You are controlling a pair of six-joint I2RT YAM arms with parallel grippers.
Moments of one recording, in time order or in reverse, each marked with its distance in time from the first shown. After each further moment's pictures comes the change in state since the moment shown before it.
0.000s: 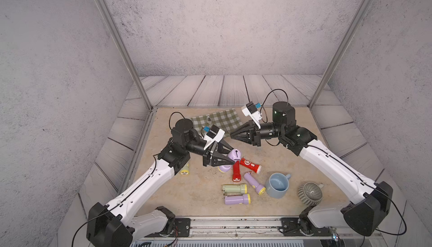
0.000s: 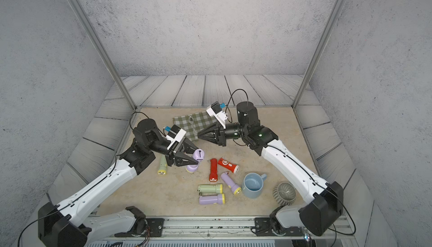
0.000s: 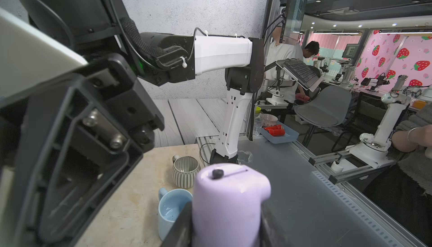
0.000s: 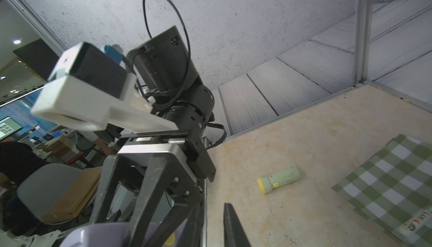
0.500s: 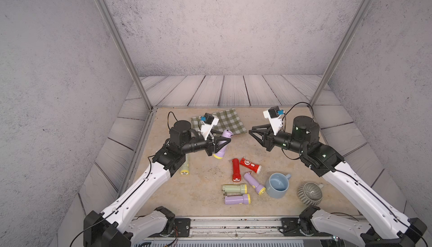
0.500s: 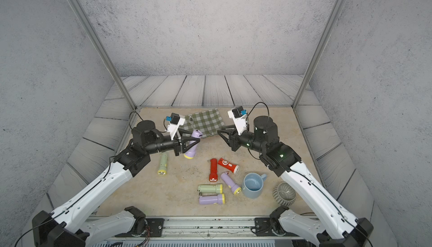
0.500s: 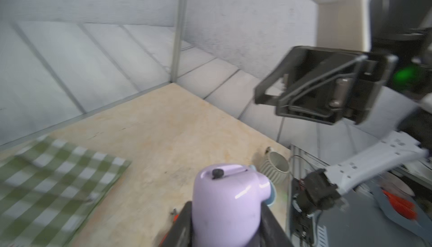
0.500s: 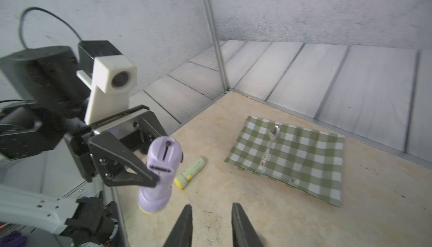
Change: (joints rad) left arm 0.052 -0.064 -0.017 -0.249 -0.758 -0.143; right arm -0.003 -0.313 -0.189 -0.142 0.676 -0.027
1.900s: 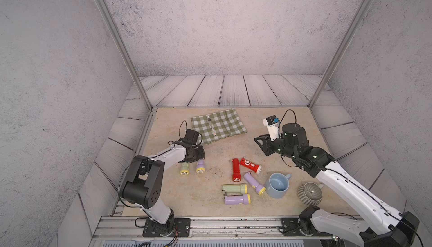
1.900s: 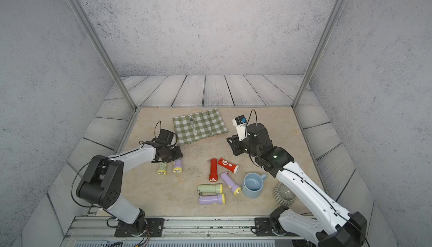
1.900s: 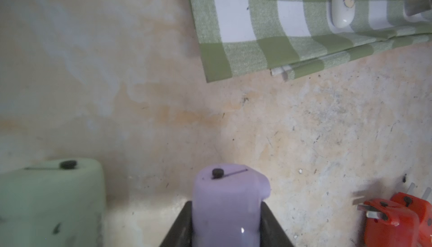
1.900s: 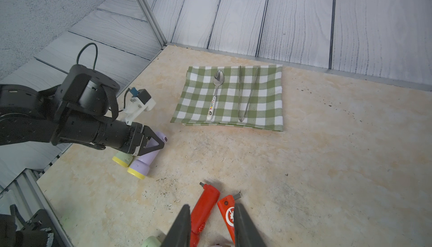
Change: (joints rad) left arm 0.187 0.542 -0.064 -0.290 -0.483 -0.317; right arm 0.000 0.029 -0.105 -0.098 0.214 0.042
